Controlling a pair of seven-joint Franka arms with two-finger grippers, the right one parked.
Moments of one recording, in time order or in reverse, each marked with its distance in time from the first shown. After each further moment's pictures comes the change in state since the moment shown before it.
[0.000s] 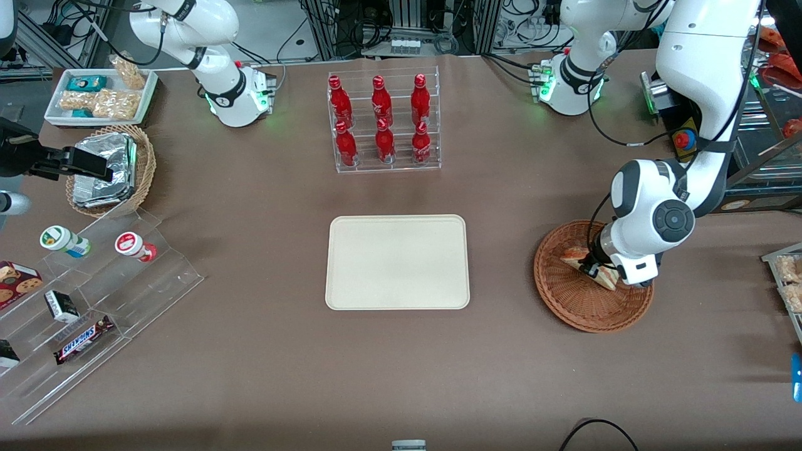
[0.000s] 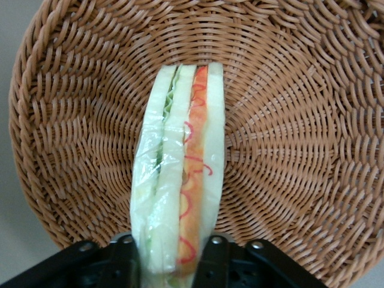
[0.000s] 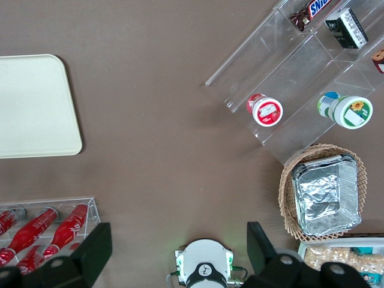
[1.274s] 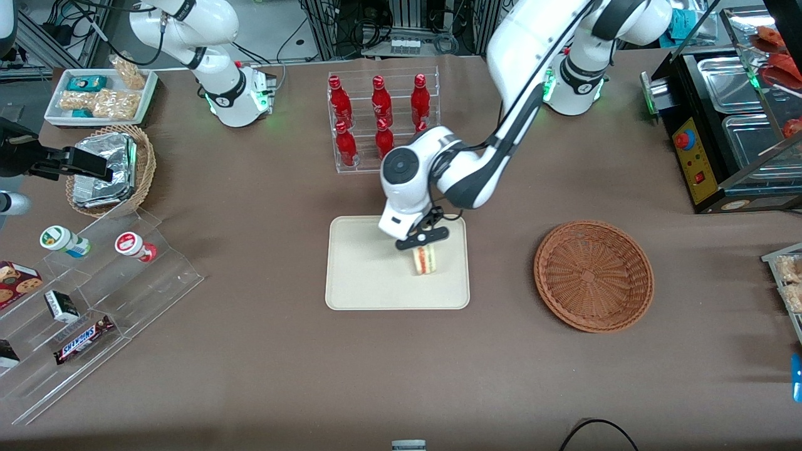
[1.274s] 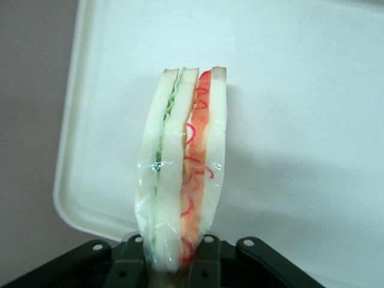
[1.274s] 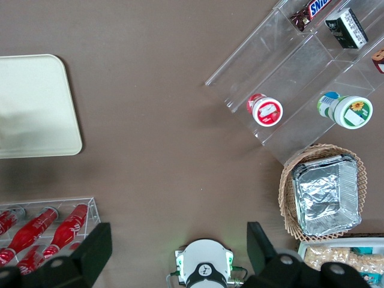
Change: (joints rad) arm -0.713 0.337 -0.009 0.548 0.117 -0.184 0.056
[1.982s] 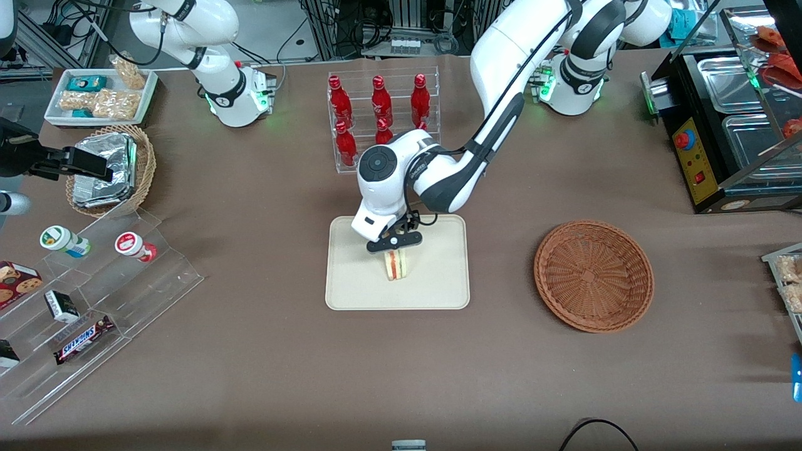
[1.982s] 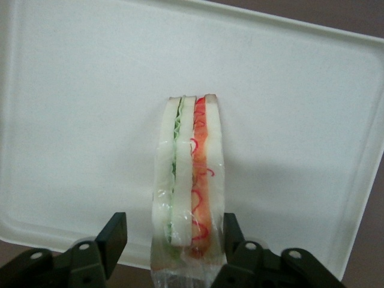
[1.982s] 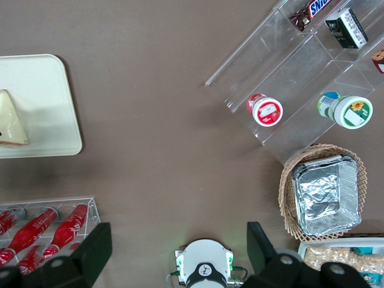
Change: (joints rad) arm -0.023 0.078 -0.011 0.177 0.001 -0.002 0.010
